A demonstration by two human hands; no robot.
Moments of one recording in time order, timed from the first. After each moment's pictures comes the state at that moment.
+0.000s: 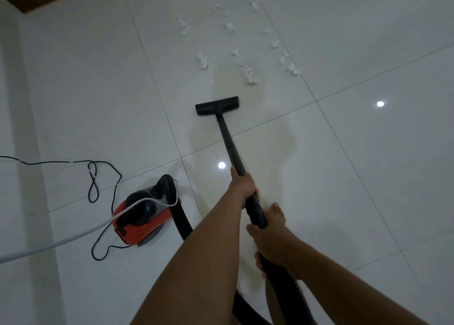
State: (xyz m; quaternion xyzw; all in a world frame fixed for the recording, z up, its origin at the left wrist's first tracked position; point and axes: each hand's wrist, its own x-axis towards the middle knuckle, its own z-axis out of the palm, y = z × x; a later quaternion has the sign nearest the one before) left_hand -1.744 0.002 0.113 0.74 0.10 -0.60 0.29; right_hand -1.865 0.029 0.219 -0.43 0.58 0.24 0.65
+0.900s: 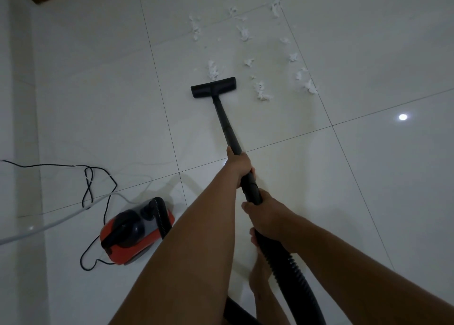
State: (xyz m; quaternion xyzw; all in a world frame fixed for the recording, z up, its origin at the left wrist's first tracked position) left_hand -1.646 -0.144 0.094 0.74 0.13 -0.56 0.34; right_hand -1.778 -0.131 0.182 -0.43 0.55 0.26 0.67
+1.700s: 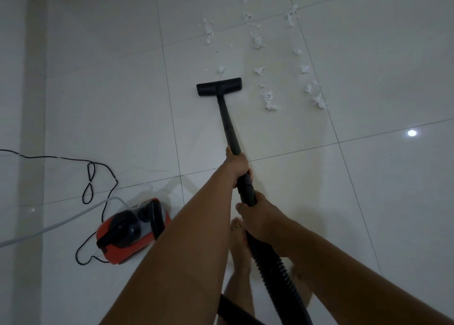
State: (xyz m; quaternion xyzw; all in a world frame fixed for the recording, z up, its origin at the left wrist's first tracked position) left_hand -1.610 -0.171 0.094 0.73 0.15 -0.56 0.35; right_hand -1.741 -0.162 0.191 -0.50 0.52 0.26 0.64
